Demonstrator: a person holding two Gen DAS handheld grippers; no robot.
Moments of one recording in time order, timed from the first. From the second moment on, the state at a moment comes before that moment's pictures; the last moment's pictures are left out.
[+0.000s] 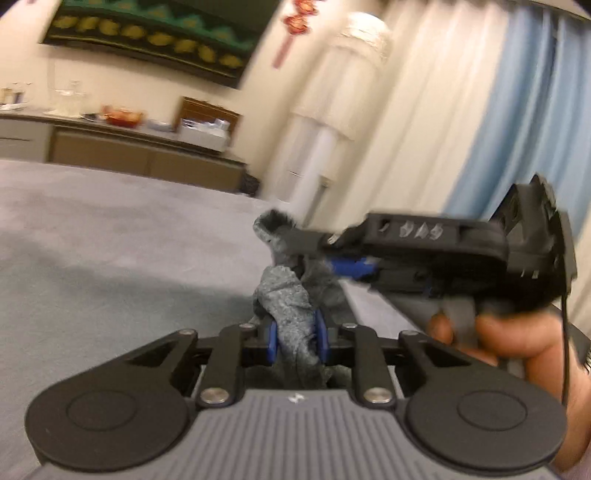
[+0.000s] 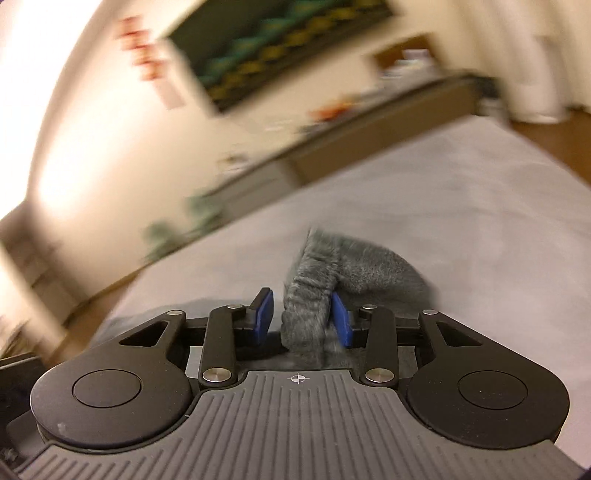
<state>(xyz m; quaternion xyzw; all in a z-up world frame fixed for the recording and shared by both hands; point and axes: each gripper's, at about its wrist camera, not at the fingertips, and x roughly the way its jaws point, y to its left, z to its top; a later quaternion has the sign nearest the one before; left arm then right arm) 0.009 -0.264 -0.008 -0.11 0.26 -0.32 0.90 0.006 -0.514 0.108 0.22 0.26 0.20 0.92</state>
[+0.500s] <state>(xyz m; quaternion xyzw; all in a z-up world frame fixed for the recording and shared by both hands) 0.076 -0.227 -0.011 -0.12 0.30 -0.33 0.89 -0.056 -0.482 0.093 0.13 0.26 0.11 0.95</state>
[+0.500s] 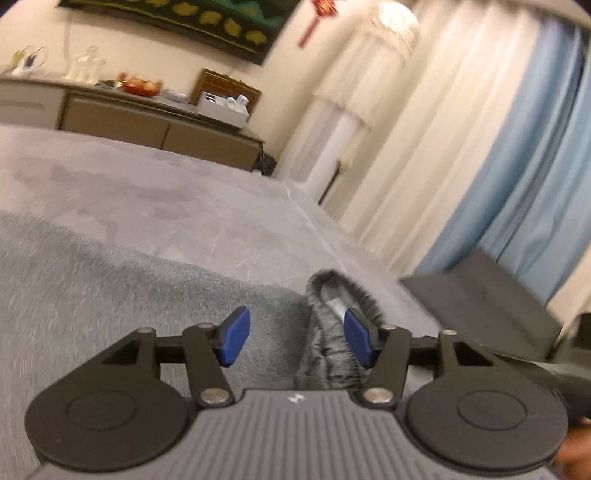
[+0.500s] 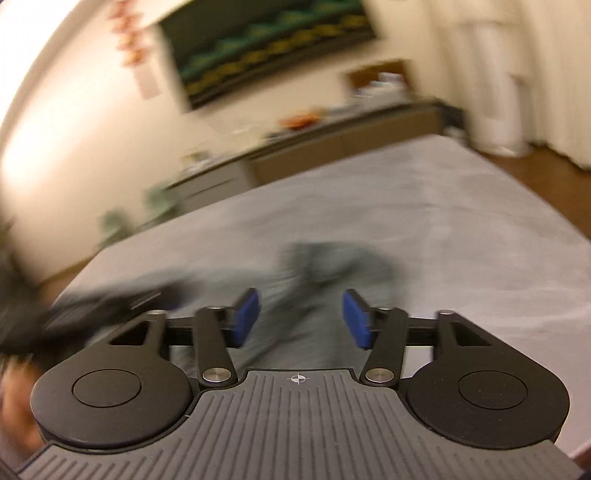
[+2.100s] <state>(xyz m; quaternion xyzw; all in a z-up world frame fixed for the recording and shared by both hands) 0.115 -0.224 -0.018 -0.06 0.32 -0.15 0.93 -0.047 -0.467 0.069 0.07 0.32 0.08 0.94</state>
